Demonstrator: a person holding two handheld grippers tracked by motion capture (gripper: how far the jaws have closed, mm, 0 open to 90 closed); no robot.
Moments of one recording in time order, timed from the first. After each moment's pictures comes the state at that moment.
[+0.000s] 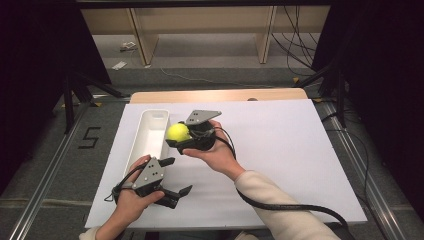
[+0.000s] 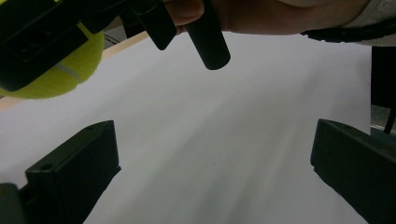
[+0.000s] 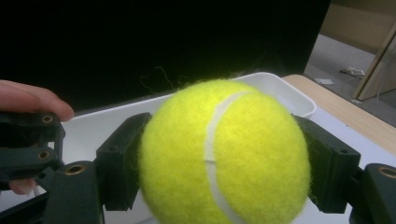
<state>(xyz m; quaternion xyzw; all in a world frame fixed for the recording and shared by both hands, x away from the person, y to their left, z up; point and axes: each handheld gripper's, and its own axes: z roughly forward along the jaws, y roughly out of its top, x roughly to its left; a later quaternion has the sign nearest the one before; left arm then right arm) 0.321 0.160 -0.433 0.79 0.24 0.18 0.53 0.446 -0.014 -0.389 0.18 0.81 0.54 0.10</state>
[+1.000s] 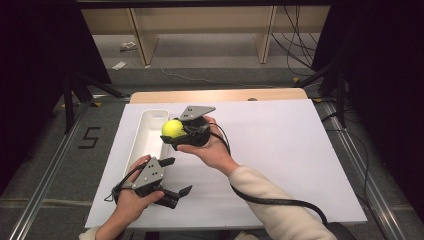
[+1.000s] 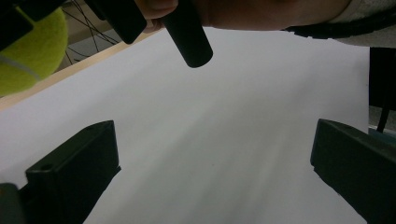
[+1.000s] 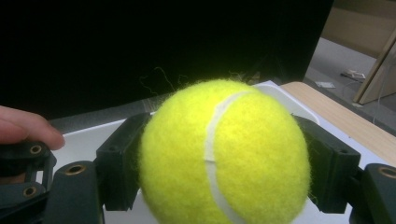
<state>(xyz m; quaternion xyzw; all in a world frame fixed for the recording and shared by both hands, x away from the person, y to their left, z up) 0.320 0.160 -0.432 0.79 0.23 0.18 0.54 0.453 -0.001 -0.382 0.18 0.81 0.54 0.11</state>
